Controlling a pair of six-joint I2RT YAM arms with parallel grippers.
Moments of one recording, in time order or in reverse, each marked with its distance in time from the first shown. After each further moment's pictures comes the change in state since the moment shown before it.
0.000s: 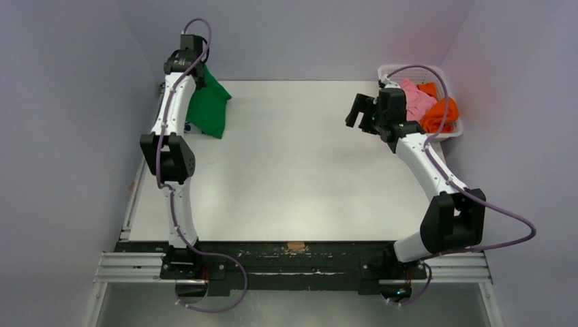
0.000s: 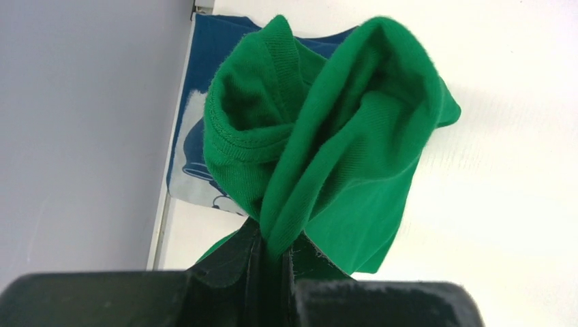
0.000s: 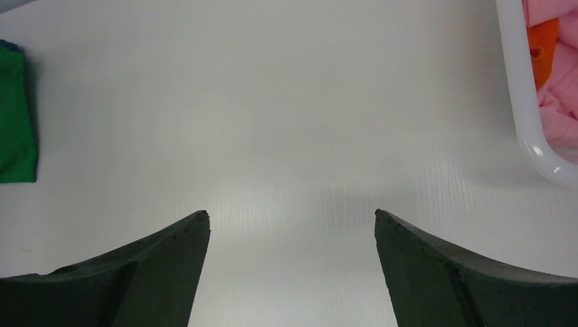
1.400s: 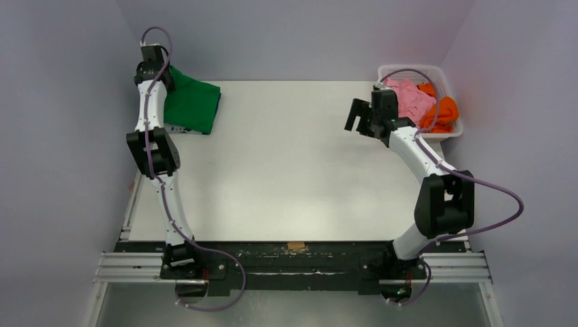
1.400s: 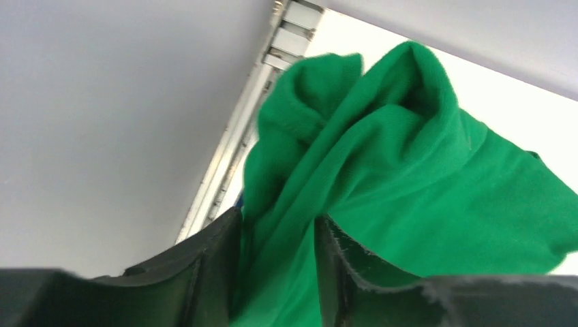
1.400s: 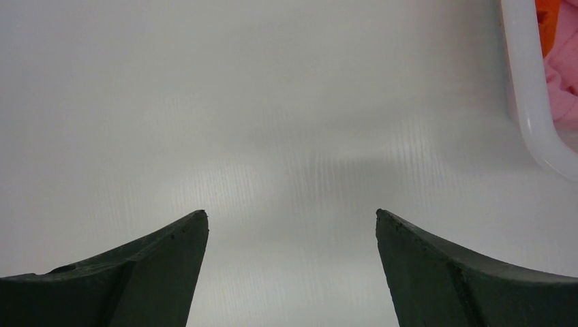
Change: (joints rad) left arm 0.260 0.205 0.082 0.228 0.180 -0.007; right arm 0.000 0.129 0.028 -0.022 0.053 -0.008
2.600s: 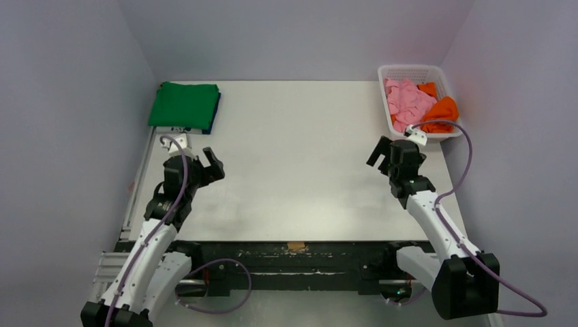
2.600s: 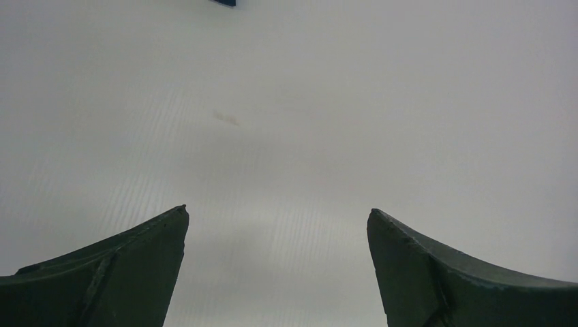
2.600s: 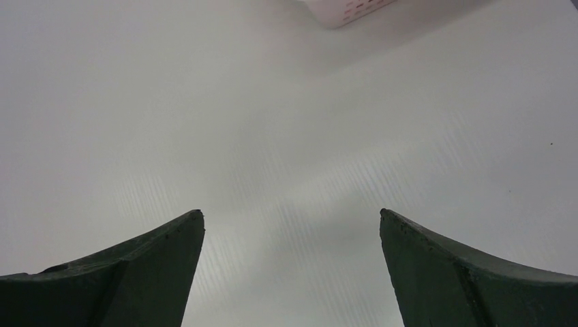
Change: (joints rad) left arm -0.410 -1.693 -1.867 0.357 0.049 -0.400; right arm -0.051 -0.578 -0.613 0.142 0.247 0.056
